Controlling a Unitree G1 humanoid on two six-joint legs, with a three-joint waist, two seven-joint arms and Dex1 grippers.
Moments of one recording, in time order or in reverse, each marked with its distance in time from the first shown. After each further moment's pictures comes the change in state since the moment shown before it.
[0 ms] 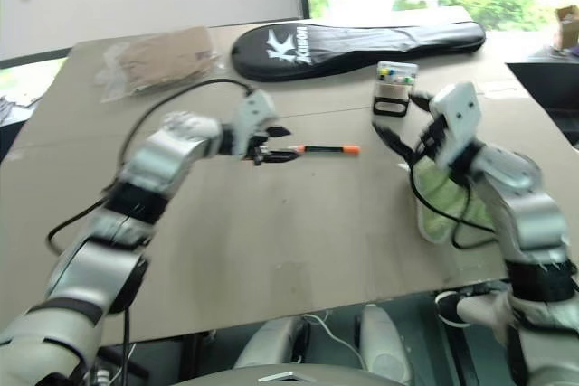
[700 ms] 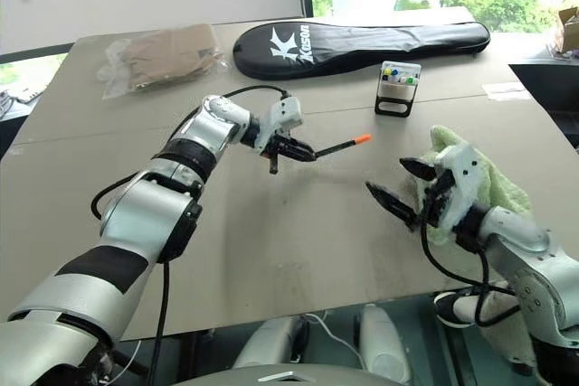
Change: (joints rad) left arm -0.238 -0.210 0.133 0.641 0.166 -0.382 -0.345; right arm 0.267 0.116 -0.131 -0.300 0.312 0.315 -0.161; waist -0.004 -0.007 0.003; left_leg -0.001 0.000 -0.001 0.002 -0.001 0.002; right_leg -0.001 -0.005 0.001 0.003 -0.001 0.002
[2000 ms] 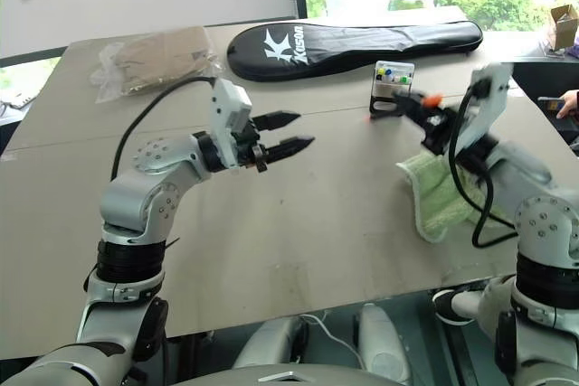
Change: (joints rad) left arm 0.640 0.080 0.296 -1.410 -0.399 0.614 0.521; right arm -0.406 -0.004 -0.085 0.271 0.211 0.004 -0.208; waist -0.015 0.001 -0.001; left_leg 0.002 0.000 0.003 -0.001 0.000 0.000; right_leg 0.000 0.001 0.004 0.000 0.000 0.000
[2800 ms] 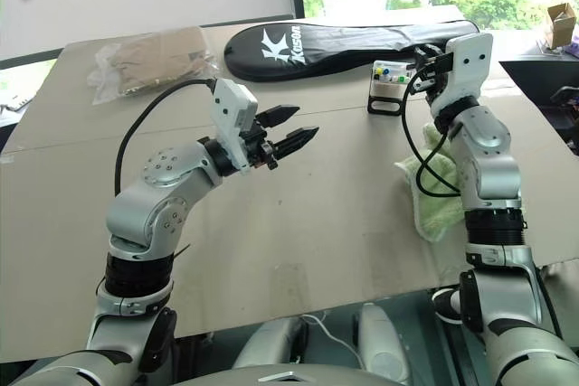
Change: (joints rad) left arm 0.045 -0.048 -0.043 -0.114 -0.025 0.039 0.213; right arm -0.231 0.153 0.182 0.554 -0.726 -0.599 0.012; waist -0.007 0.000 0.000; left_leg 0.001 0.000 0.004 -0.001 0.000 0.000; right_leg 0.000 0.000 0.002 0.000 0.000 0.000
